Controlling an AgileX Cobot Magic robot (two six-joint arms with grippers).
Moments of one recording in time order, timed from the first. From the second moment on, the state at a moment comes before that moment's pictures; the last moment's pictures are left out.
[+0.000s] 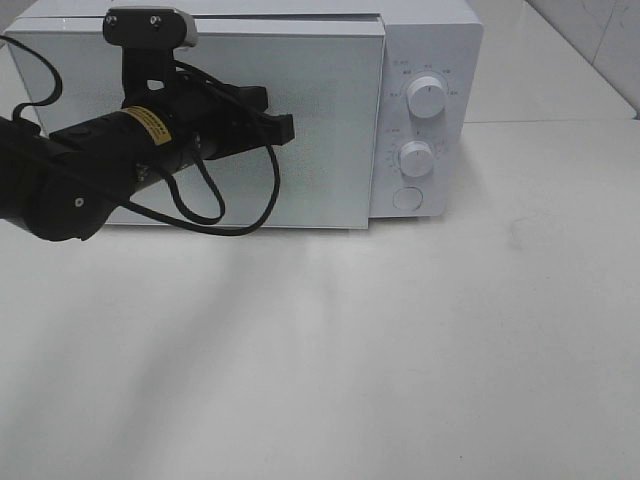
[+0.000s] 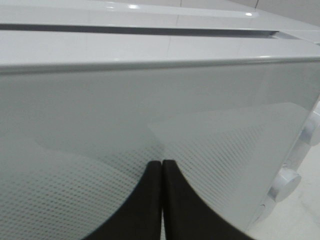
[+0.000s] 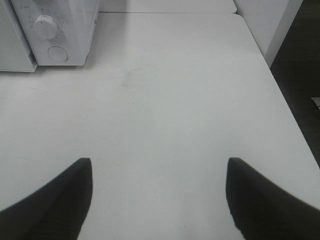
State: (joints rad) left arm -0.59 1.89 -0.90 -0.02 -0.72 -0.16; right arm 0.00 0.00 -0.51 -0.06 1.05 0.08
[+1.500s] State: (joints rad) left arm -0.74 1.75 -1.06 0.07 0.17 -0.15; right arm 0.00 0.00 -0.51 -0.06 1.05 0.08
